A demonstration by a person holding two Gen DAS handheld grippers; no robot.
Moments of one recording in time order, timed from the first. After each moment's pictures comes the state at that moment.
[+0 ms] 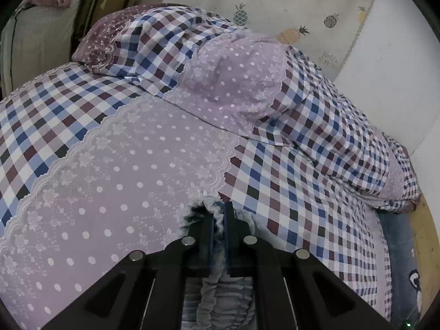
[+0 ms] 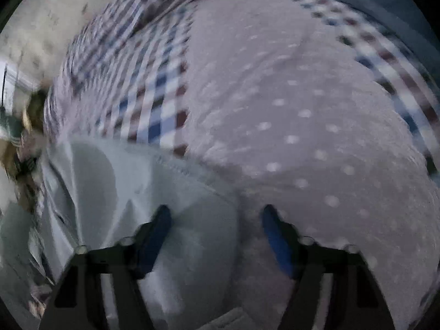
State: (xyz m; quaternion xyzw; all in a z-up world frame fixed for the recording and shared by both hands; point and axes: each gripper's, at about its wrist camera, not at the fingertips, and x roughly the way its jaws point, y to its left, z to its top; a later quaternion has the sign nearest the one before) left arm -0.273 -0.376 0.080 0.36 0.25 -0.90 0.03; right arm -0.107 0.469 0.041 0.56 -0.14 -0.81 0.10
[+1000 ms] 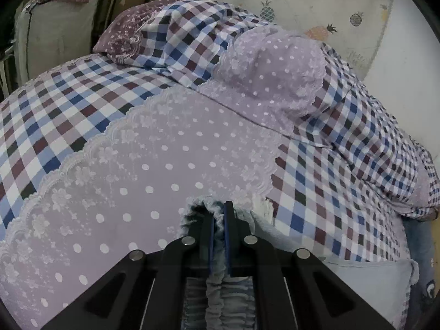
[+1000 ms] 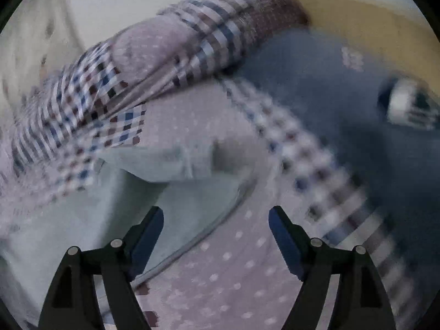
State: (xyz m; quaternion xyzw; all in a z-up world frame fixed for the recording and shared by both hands) left arm -0.290 -0.399 0.038 0.38 0.24 -0.89 0.09; right arm -0.249 0.508 0.098 0.39 -0.16 -0.90 -0.10
